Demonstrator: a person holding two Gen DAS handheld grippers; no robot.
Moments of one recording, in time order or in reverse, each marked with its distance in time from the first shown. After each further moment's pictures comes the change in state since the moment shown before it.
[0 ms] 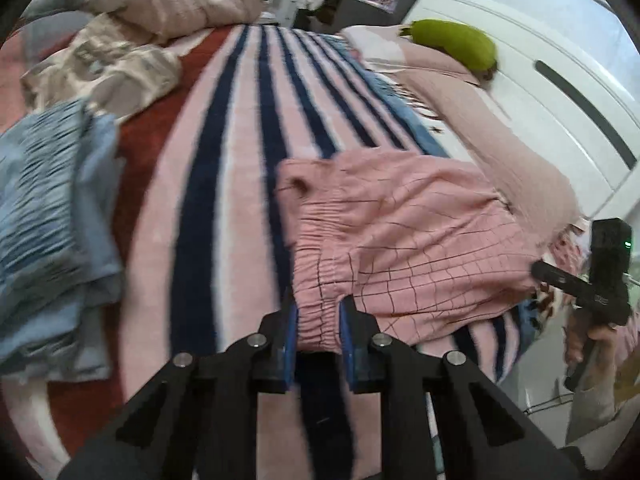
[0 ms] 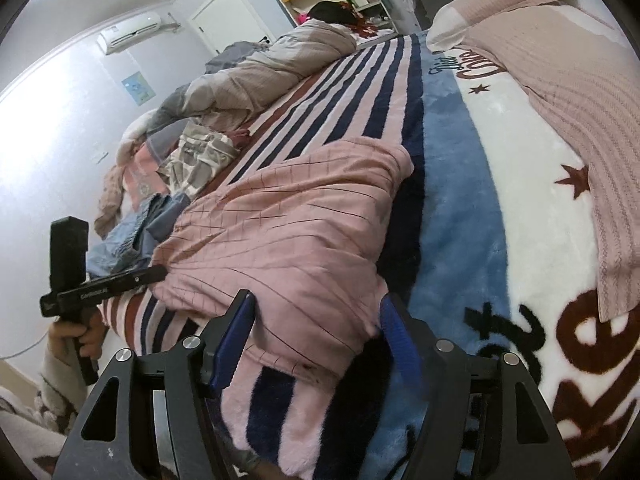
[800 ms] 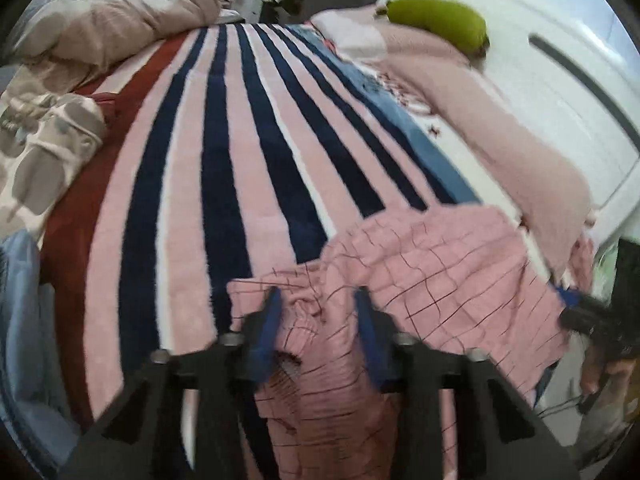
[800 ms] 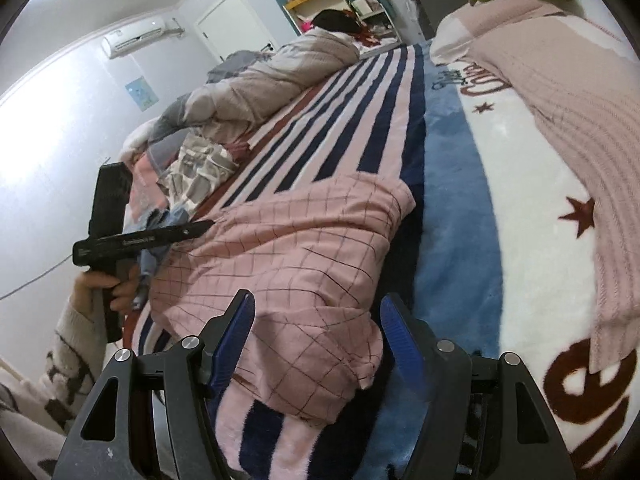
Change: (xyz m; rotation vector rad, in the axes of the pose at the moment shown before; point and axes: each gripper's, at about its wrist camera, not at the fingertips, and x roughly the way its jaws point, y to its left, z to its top) left arm 0.080 -0.031 0.094 0.149 0.055 -0.028; right arm 0.007 -0.008 0.024 -0.009 -0.029 -0.001
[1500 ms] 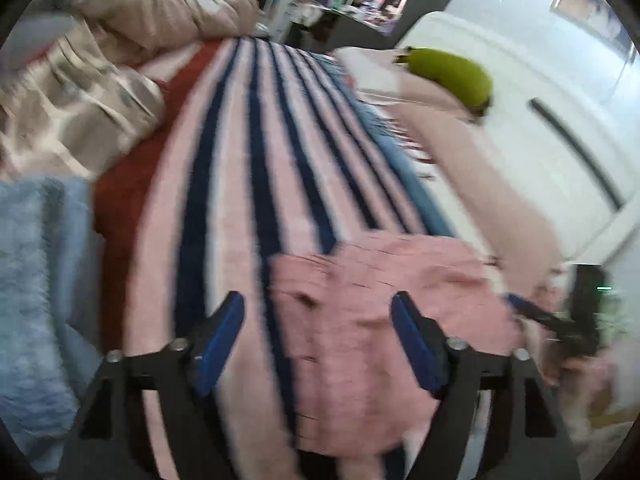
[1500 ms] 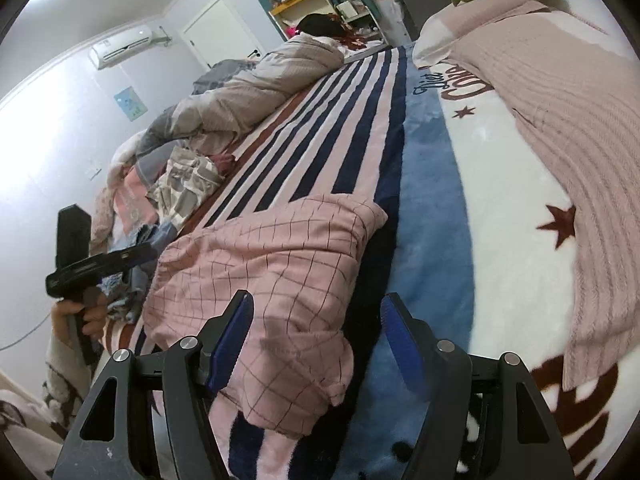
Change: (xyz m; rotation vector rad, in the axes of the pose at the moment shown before) left arm -0.066 0.038 -0.032 -0.197 -0.109 -0.143; right arm -0.008 -0.016 0.016 0.036 -0.015 -0.018
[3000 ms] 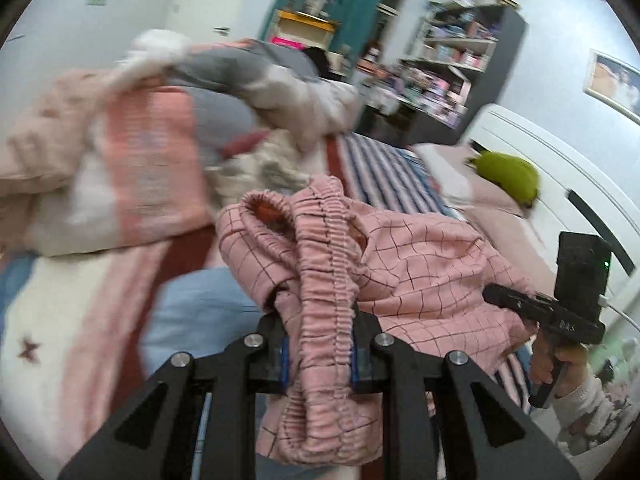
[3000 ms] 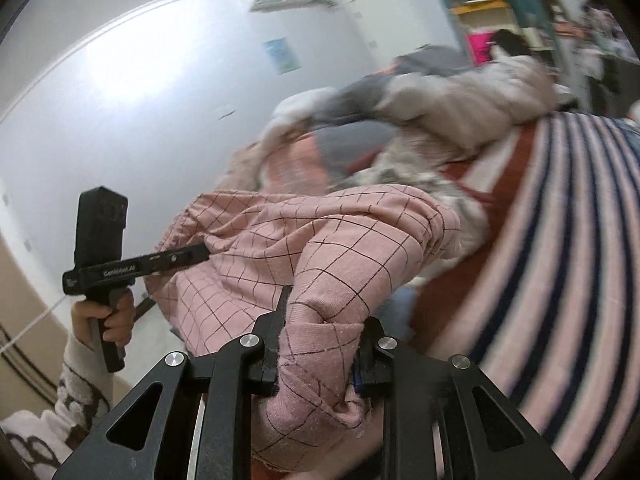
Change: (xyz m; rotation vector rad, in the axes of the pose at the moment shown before) left arm -0.264 0.191 0.011 -0.083 -0.301 0.272; right arm 0.173 0.347 0.075 -0.408 0.054 0.408
